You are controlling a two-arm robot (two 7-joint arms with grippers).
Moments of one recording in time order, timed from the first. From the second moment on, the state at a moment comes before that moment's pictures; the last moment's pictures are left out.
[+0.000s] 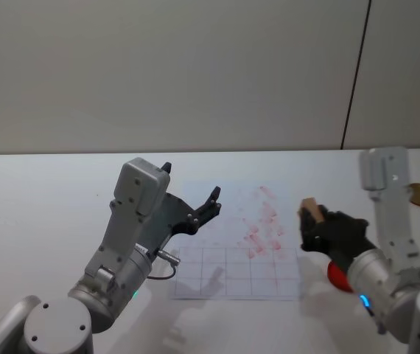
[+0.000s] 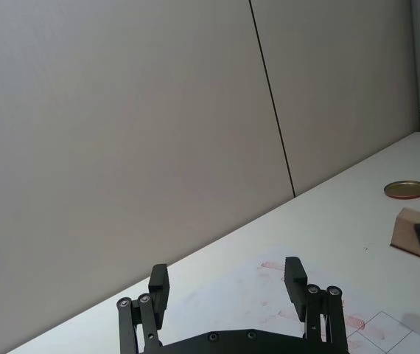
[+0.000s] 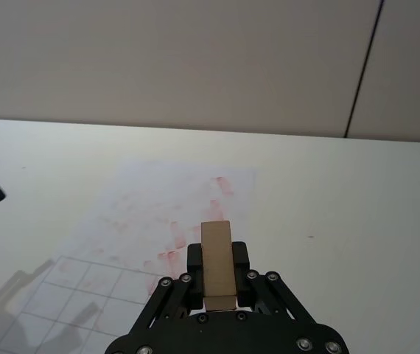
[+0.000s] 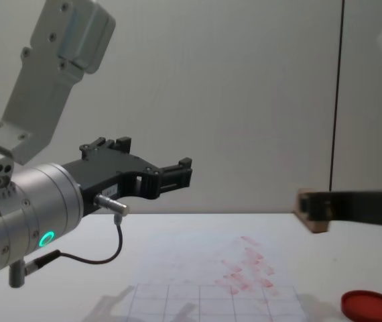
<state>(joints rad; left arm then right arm) -0.24 0.38 0.45 -1.63 -0.20 0.01 -0.01 0.08 0.03 -0.25 -1.79 0.10 0.54 -0.02</state>
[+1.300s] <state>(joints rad) -0.24 0.38 0.45 -1.63 -0.20 0.01 -0.01 0.13 -0.04 -0.30 -1.56 0.10 0.62 0.07</state>
